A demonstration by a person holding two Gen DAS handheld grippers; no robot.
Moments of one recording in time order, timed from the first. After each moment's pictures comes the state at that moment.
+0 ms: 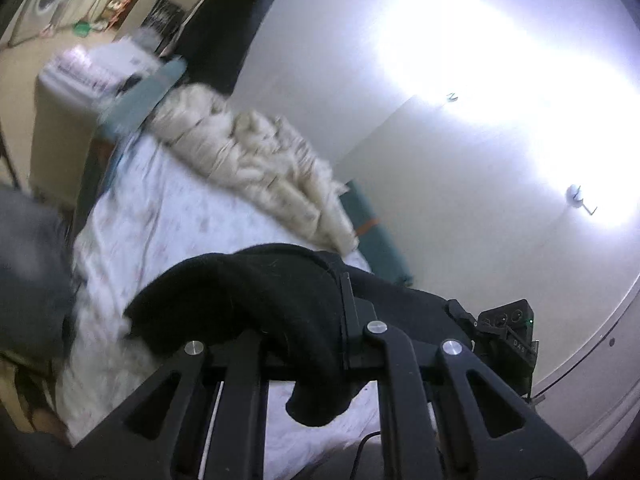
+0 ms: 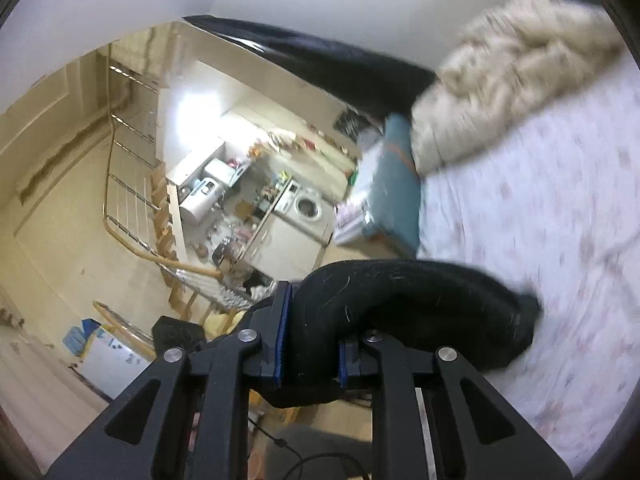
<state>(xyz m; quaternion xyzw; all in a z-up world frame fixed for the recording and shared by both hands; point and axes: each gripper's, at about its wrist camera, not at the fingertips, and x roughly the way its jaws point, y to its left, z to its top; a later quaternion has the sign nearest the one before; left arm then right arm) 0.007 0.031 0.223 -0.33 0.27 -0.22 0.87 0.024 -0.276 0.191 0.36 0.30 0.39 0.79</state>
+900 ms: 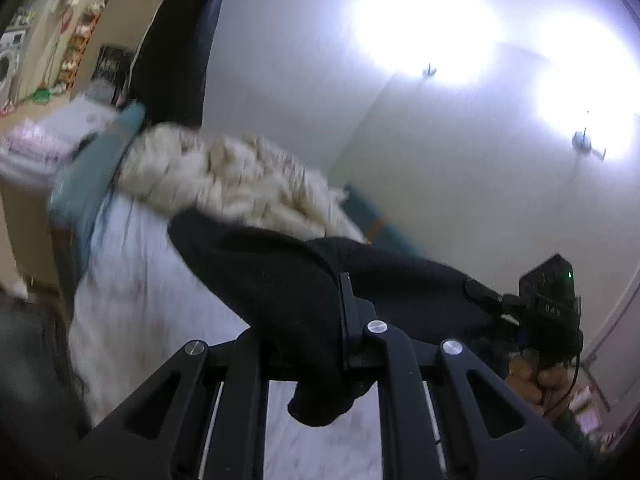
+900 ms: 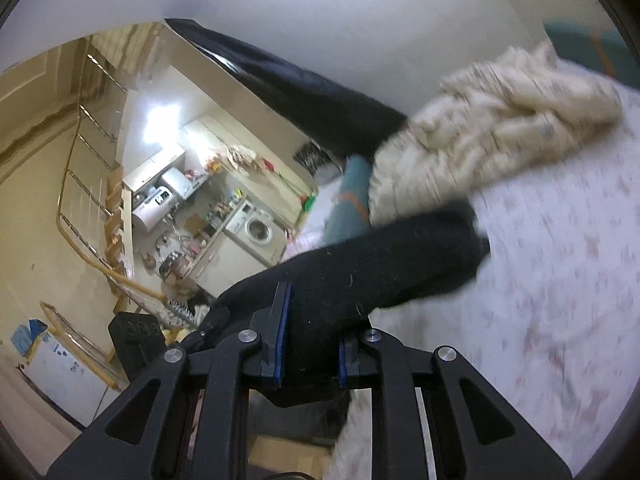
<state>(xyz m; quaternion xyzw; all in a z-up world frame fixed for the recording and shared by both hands) 0.098 -0.010 0.188 -0.21 0.26 -0.24 0.91 0.104 -0.299 0.203 0.31 0.31 0.32 0.84</state>
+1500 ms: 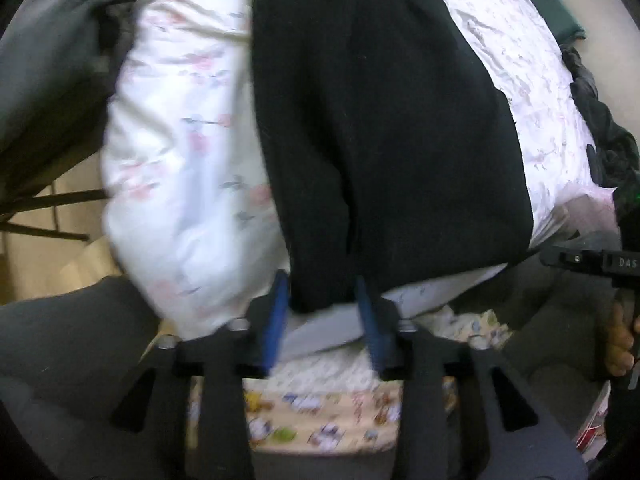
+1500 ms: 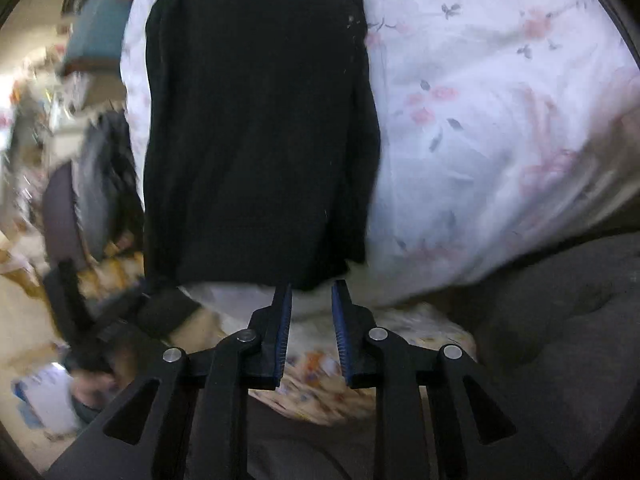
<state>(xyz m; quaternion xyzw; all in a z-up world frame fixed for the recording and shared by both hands) -0.065 -0.025 -0.110 -0.06 0.69 -0.09 0.71 -0.085 -0.298 -0.140 0.26 0.72 0.13 0.63</state>
